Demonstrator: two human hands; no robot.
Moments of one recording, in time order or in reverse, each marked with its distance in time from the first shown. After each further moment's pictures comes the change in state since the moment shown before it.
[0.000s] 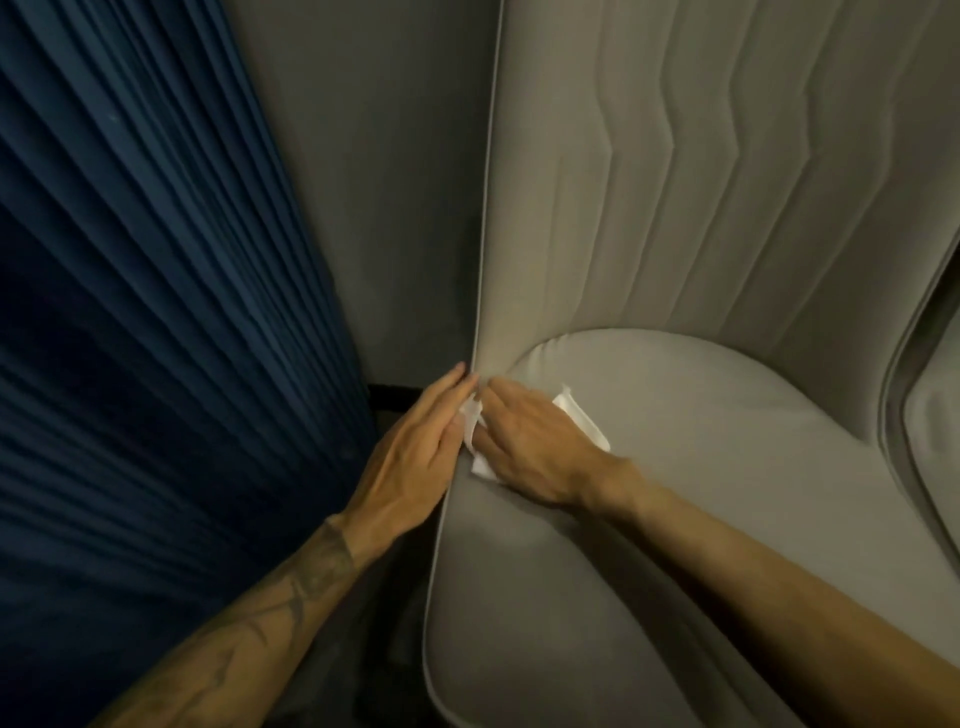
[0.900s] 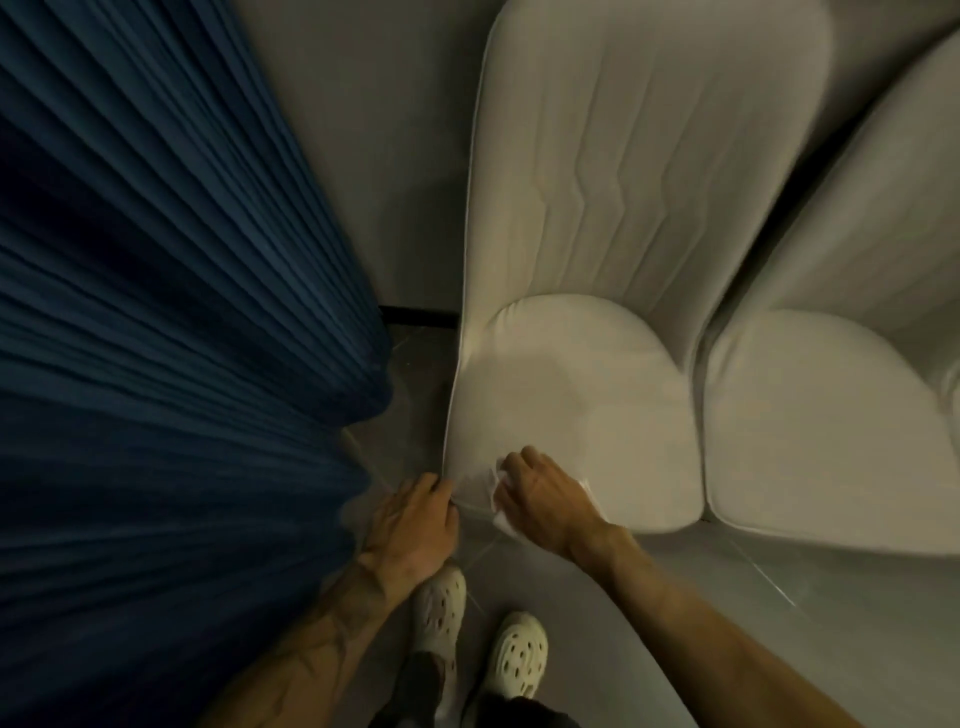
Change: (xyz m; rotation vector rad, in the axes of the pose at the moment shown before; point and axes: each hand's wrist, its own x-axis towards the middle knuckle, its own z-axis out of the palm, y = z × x) left_hand -0.142 0.248 -0.126 0.458 -0.669 -0.496; right_hand -0.143 -0.160 -0.203 0.238 -0.434 0.441
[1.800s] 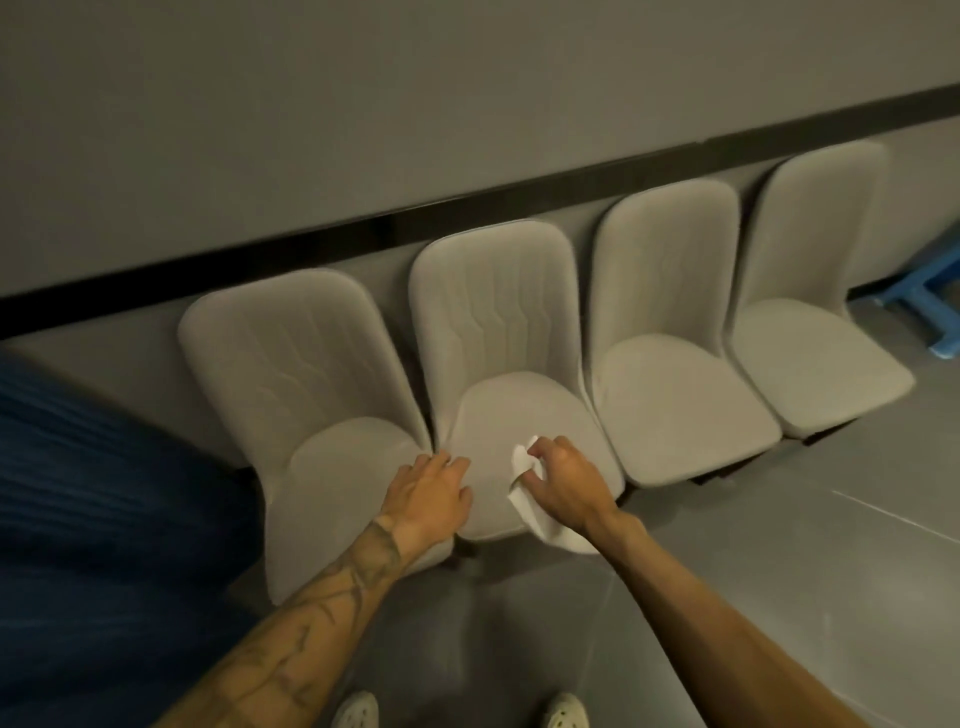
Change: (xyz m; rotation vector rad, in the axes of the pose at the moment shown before) left_hand -0.152 0.518 -0.130 0.392 0.031 0.372; right_hand -0.394 0.209 -0.326 0.312 0.453 0.480
